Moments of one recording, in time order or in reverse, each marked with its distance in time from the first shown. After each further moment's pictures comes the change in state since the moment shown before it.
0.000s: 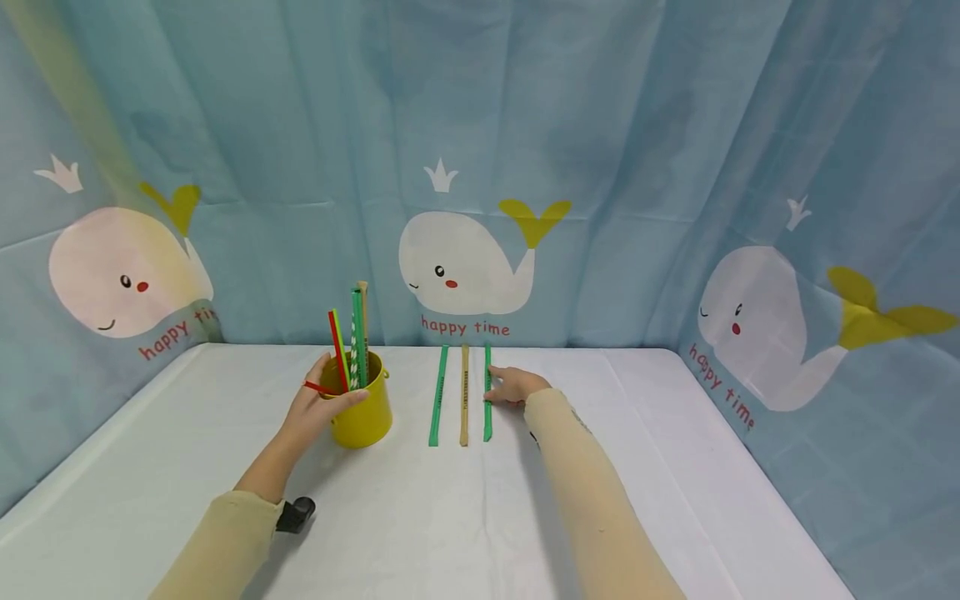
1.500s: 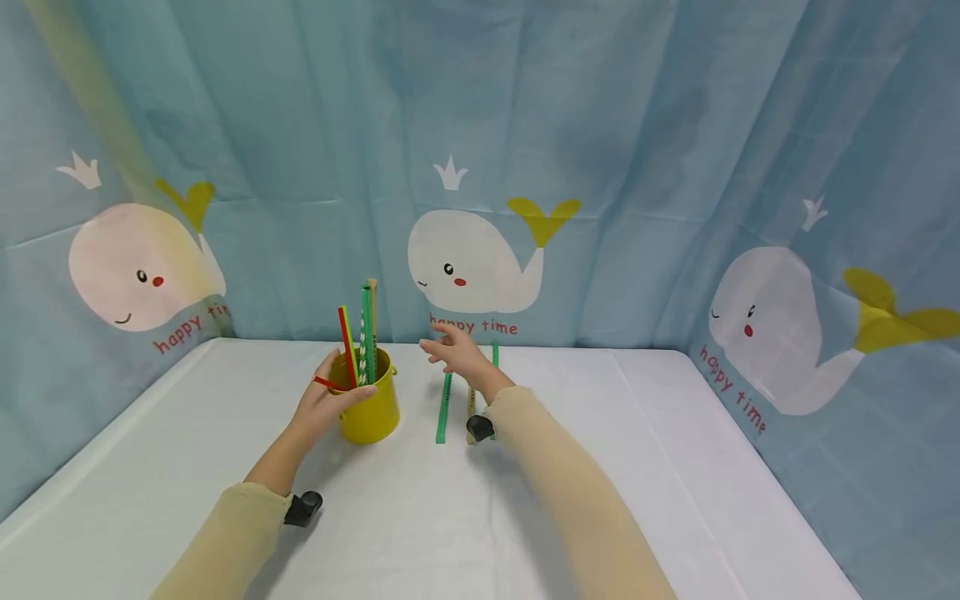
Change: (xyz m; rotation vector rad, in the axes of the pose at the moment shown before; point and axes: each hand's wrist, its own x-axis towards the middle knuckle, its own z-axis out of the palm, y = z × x) left_hand 0.002 -0.001 0.001 -0.019 0.014 0.027; right_hand -0.008 -0.105 0.007 0.789 0.182 -0.382
